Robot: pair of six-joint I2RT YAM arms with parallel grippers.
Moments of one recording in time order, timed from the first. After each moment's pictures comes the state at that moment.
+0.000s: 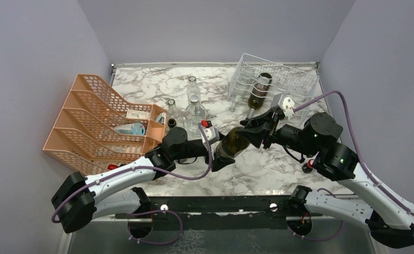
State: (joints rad) left arm -0.92 1.08 0.58 0.43 0.48 -0.05; right arm 0.91 0.78 1.09 -0.29 -0.21 0.01
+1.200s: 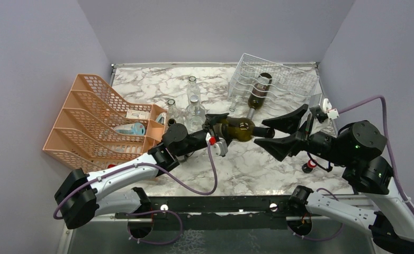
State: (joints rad) left arm -0.94 1.13 0.68 0.53 0.28 0.74; right arm 0.91 0.68 1.25 -0.48 -0.19 0.15
